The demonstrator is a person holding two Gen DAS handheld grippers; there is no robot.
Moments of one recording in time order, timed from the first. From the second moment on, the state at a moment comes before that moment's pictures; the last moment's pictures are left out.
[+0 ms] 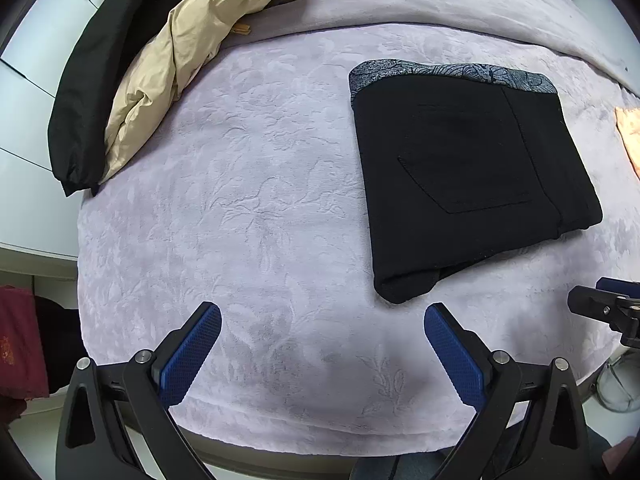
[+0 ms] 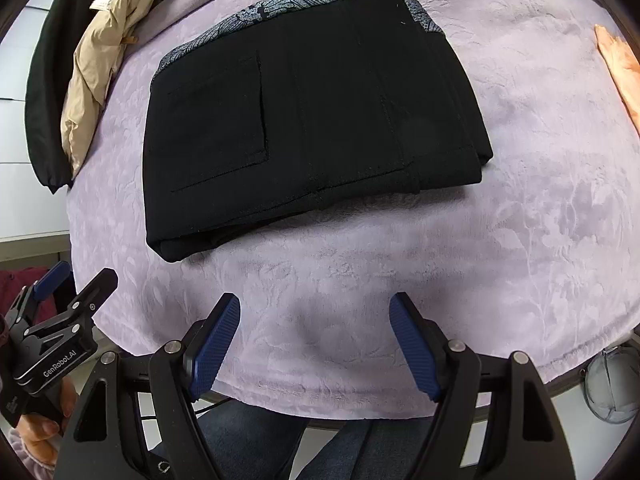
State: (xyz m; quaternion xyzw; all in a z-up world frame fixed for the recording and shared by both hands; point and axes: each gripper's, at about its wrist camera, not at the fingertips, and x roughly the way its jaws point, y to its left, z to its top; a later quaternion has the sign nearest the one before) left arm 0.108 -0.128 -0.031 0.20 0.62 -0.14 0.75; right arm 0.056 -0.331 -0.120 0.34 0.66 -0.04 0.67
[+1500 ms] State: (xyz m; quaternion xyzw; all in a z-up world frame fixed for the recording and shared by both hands) left arm 0.111 -0.160 -0.044 0.22 0.63 -0.17 0.72; right arm 0.039 -0.361 -0.136 0.38 0.65 -0.08 0.65
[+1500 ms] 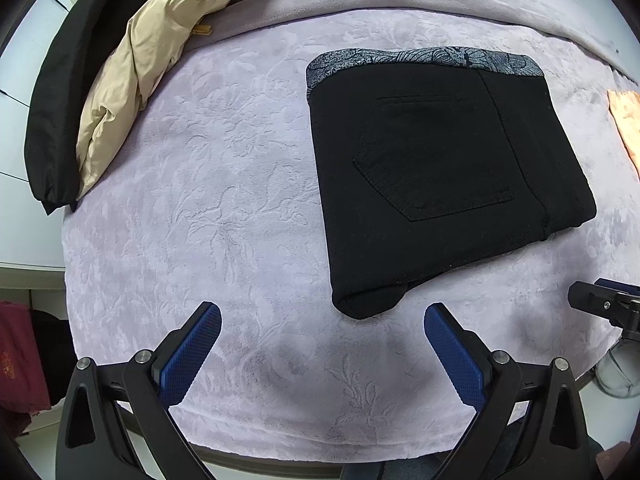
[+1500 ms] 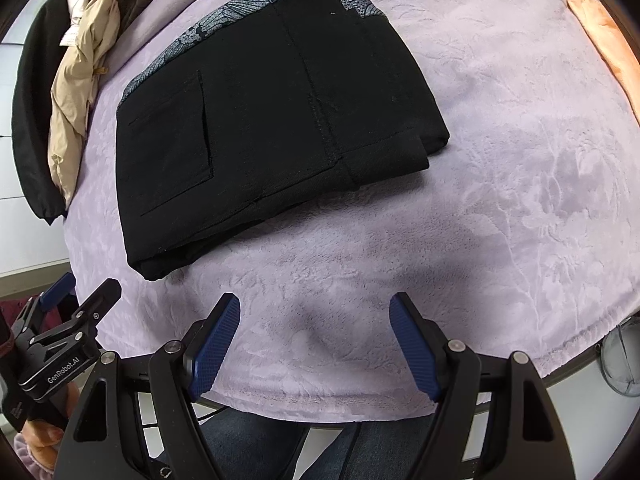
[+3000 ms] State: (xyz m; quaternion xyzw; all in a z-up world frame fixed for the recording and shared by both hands) left arm 0.208 -0.157 -0.089 0.04 0.67 -0.23 0.71; right arm 0.084 -0.480 -0.169 0.43 0.56 0.05 0.71
